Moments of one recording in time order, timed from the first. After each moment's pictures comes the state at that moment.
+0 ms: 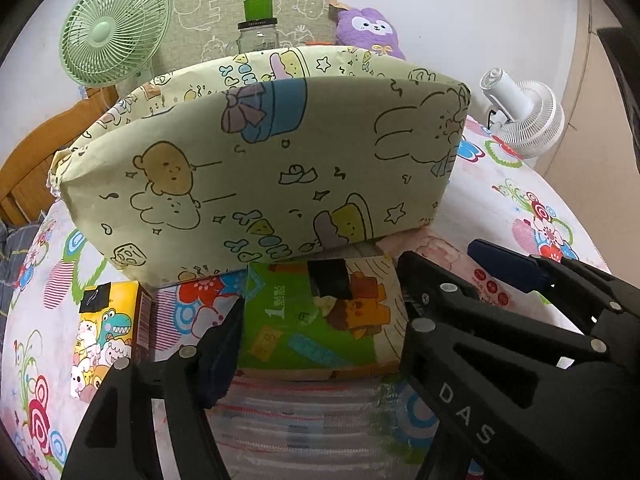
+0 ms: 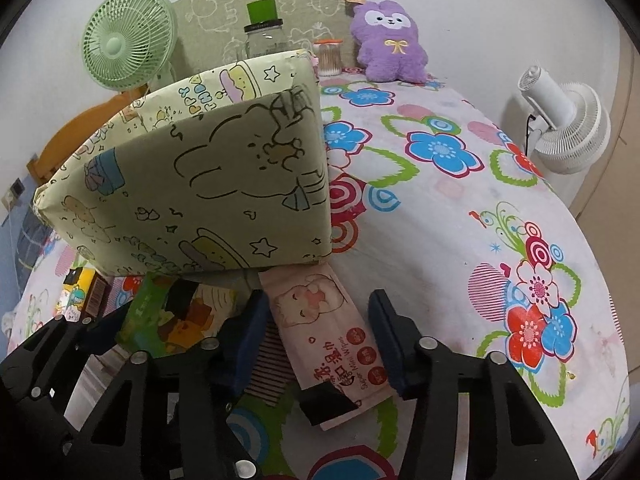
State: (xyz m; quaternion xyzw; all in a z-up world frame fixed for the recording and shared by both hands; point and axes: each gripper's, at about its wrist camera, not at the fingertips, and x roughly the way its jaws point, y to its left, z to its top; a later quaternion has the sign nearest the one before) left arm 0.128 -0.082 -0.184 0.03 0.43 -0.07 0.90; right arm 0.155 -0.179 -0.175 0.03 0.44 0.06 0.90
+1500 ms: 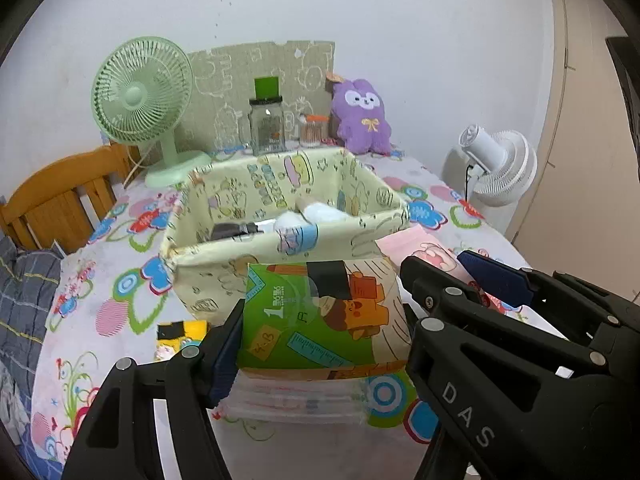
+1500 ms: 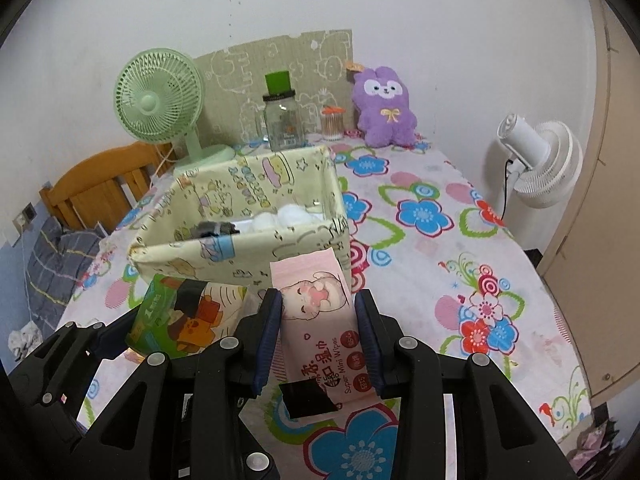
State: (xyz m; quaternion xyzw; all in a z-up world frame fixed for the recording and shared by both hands) left arm 0.079 -0.065 -0.100 0.02 0.34 -0.08 0.94; right arm 0.103 -0.165 -0.089 0.04 0.36 0.05 0.93
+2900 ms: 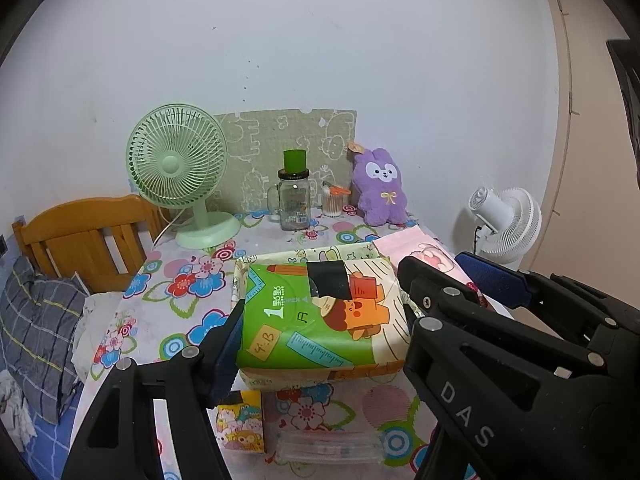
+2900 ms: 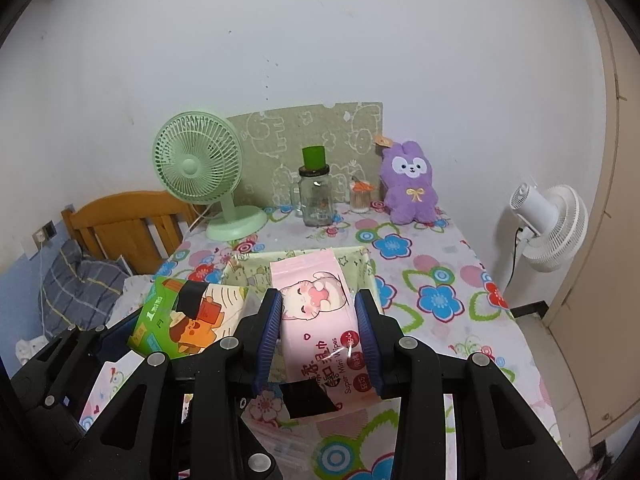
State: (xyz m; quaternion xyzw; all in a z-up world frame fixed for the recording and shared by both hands) left arm 0.079 -0.038 -0.026 0.01 0.26 -0.06 0.96; right arm 0.103 -0.136 -0.005 0.02 0.28 0.08 0.96
